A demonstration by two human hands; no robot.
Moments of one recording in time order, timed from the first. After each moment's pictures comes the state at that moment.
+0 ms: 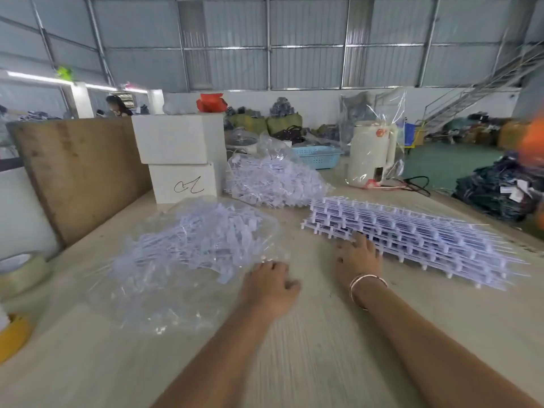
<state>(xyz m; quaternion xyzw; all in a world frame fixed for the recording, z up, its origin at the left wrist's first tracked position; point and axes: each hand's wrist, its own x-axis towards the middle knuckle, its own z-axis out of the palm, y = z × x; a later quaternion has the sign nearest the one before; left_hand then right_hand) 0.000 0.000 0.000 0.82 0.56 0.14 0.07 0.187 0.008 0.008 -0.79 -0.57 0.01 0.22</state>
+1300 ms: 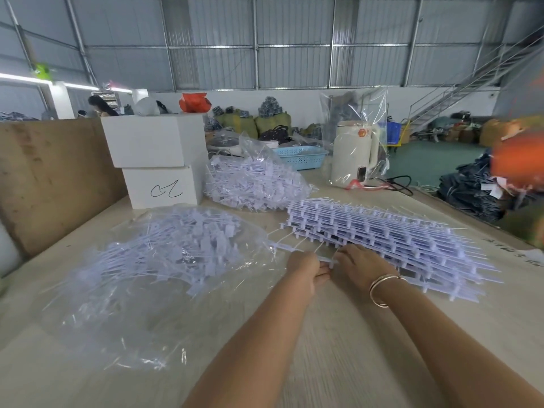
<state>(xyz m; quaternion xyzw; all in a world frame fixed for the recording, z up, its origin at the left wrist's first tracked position) 0.127 0.029 0.021 0.38 0.48 0.40 0.69 0.259 0.001 0.009 -0.75 -0.64 0.05 0.18</state>
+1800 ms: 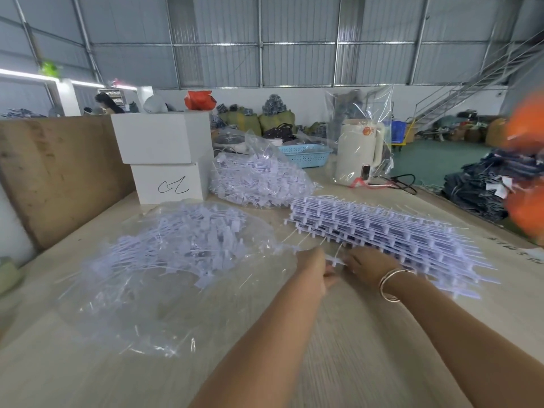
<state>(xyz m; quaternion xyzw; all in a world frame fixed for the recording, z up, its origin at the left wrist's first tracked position) 0.128 0.010 0.026 0.33 0.48 0.40 0.71 0.256 -0.011 0.022 -0.72 -0.69 0.04 0.09</state>
